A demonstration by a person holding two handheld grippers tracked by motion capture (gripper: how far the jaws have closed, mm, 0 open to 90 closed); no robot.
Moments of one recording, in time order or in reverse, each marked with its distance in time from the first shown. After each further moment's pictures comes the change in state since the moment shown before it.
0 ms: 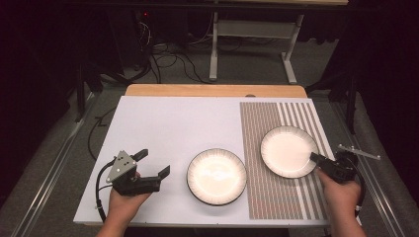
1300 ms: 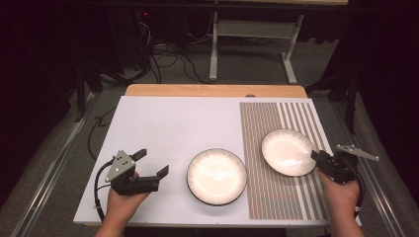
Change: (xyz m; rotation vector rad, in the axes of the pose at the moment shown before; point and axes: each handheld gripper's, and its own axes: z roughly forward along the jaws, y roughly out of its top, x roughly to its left) left arm 0.003 0.000 -0.002 0.010 0.005 0.007; right arm 0.012 0.001 -0.008 -0.073 -0.086 -0.147
